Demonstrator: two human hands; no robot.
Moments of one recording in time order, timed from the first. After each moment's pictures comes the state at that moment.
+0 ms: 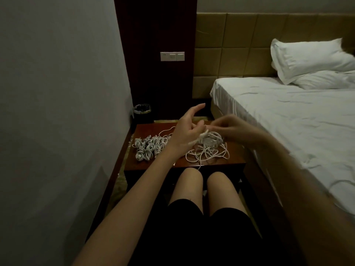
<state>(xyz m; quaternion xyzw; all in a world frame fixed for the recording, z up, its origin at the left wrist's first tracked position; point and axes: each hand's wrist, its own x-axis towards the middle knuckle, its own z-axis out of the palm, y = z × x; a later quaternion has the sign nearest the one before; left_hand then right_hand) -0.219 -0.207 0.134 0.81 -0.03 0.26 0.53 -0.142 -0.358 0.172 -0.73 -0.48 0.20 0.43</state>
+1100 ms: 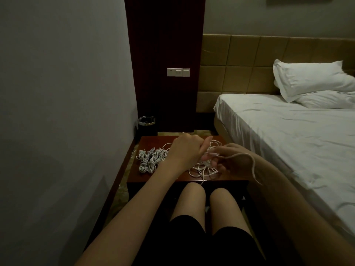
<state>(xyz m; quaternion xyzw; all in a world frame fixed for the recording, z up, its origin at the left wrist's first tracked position) -0.227 -0.201 0.145 0.95 0.02 0.27 0.15 -0.179 -0.350 0.173 -0.68 -0.25 0.41 0.56</state>
